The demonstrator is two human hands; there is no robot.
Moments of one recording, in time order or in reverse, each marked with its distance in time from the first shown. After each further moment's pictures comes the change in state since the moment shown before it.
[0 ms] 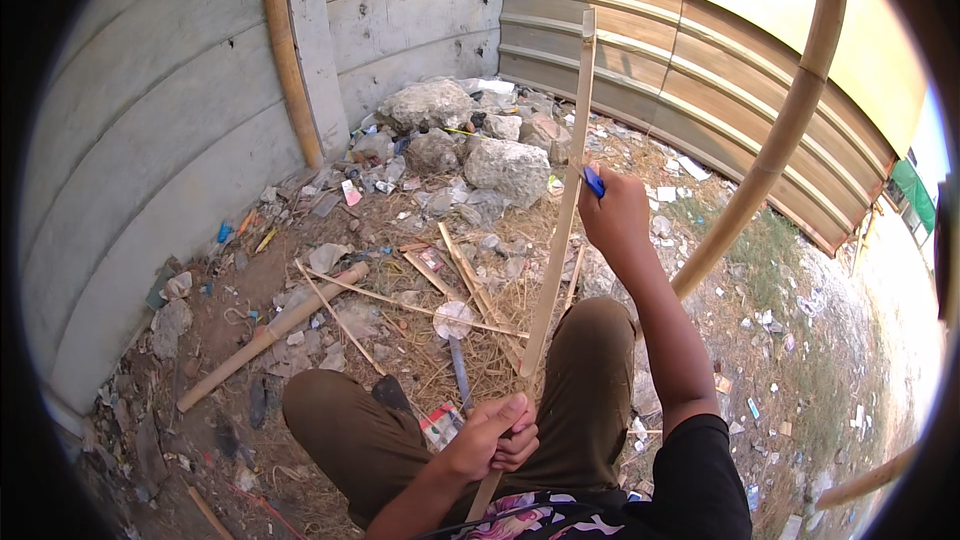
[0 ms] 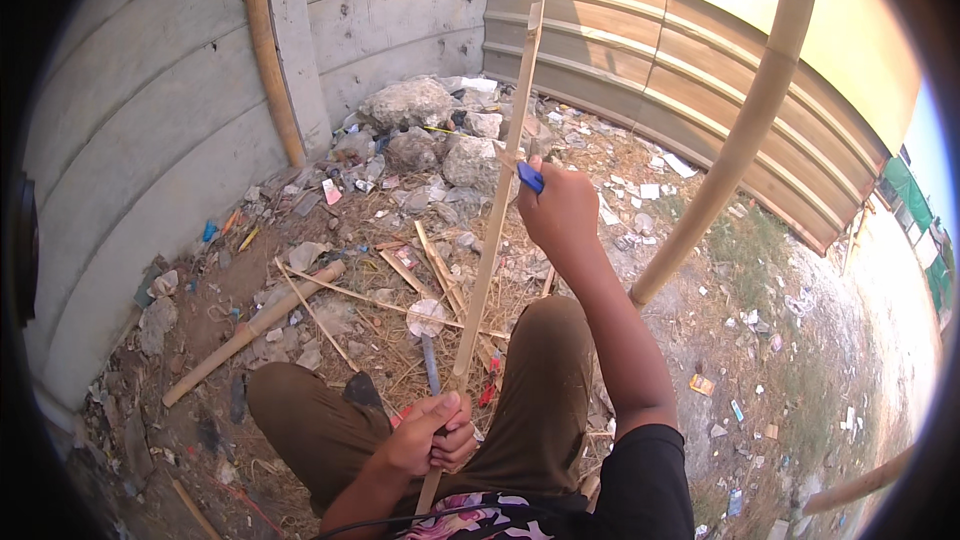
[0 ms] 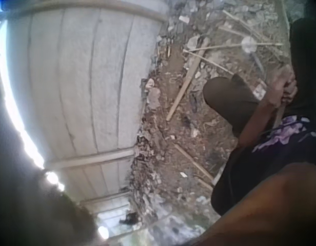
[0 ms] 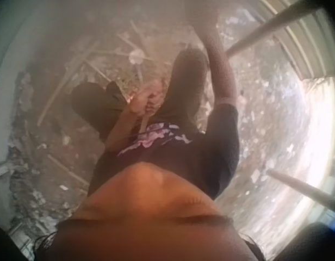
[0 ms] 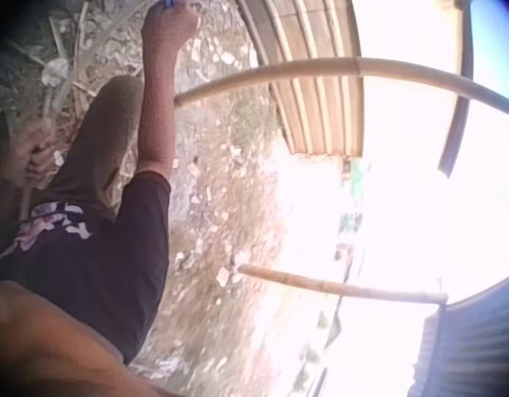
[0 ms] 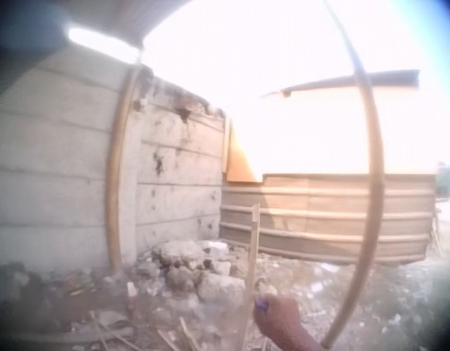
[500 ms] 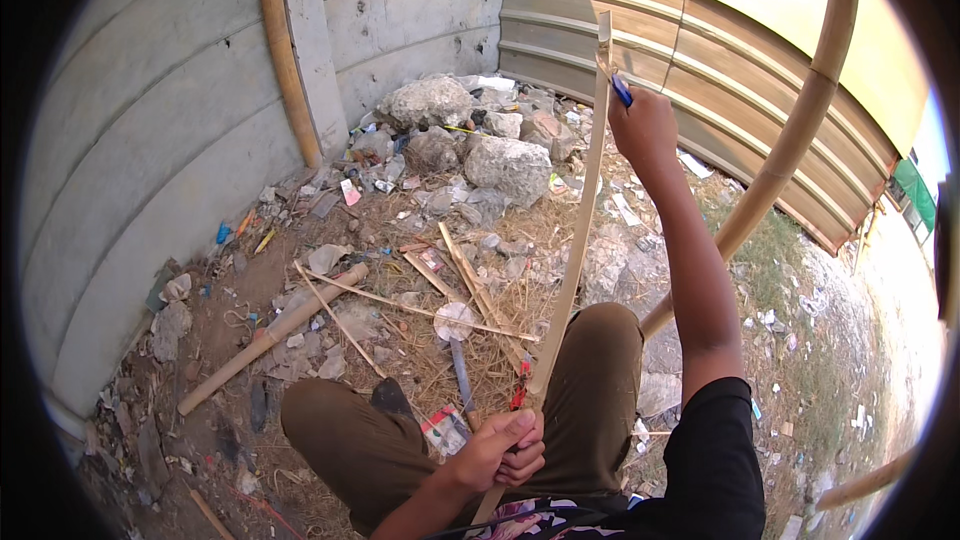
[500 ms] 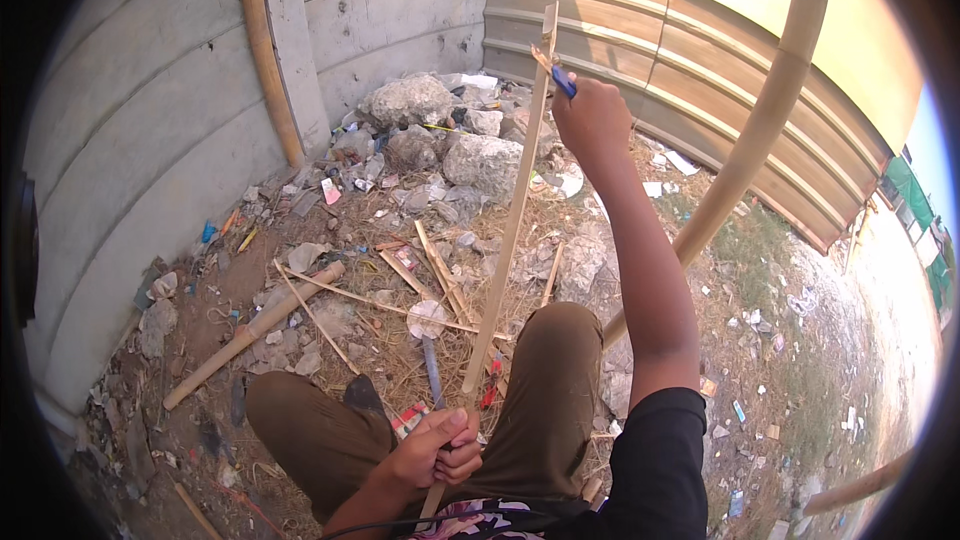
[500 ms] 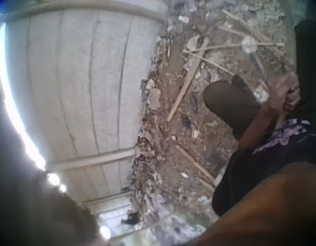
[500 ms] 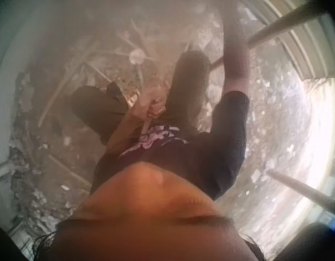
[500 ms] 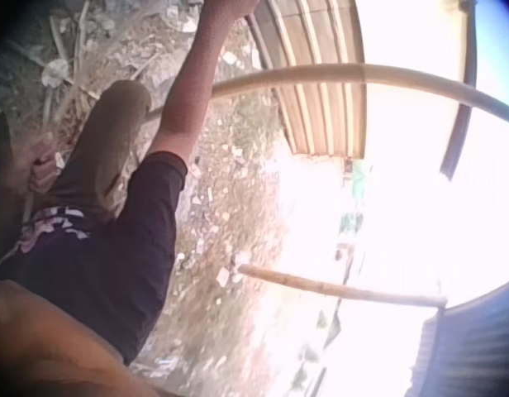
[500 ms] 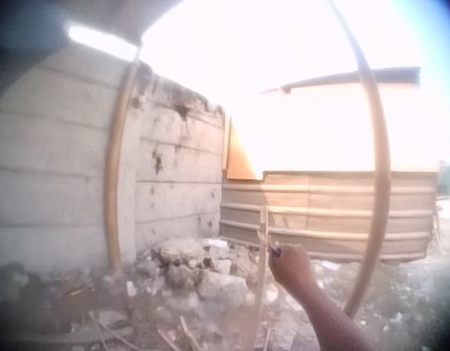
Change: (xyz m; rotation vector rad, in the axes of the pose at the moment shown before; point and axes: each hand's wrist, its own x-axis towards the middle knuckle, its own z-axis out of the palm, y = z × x) left_hand 0.001 -0.006 -0.005 -0.058 -0.033 -0.096; right_hand 0.108 0.039 -0.004 -0.148 0.077 0.072
